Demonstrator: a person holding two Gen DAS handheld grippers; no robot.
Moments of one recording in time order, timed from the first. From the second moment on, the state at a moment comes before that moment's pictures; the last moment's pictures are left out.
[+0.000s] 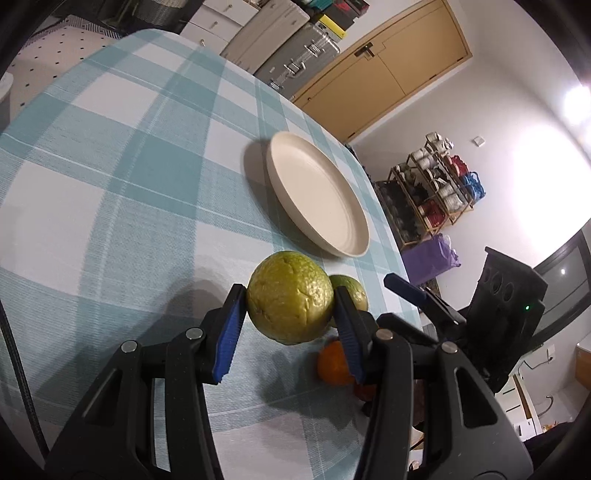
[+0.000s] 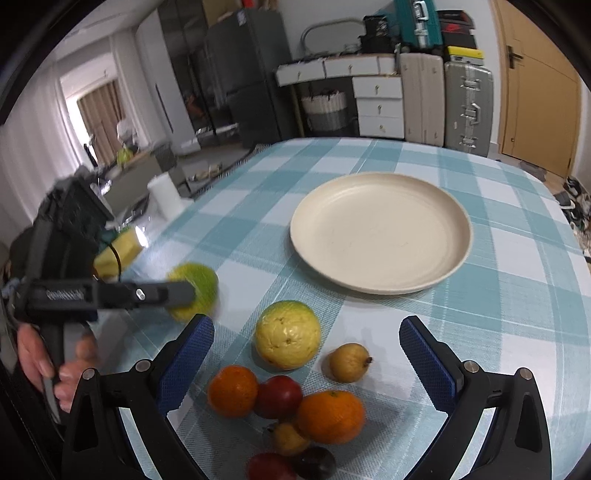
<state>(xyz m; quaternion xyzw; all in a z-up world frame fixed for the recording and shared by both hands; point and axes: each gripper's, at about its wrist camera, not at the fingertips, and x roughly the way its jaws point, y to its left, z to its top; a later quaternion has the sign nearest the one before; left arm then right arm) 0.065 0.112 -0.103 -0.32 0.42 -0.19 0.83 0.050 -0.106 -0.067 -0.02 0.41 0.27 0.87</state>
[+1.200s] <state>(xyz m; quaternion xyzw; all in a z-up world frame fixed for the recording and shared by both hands) 0.089 0.102 -0.062 -0.27 0.41 -0.17 0.85 0.094 -0.124 -0.050 0.06 0.40 0.31 0.86</state>
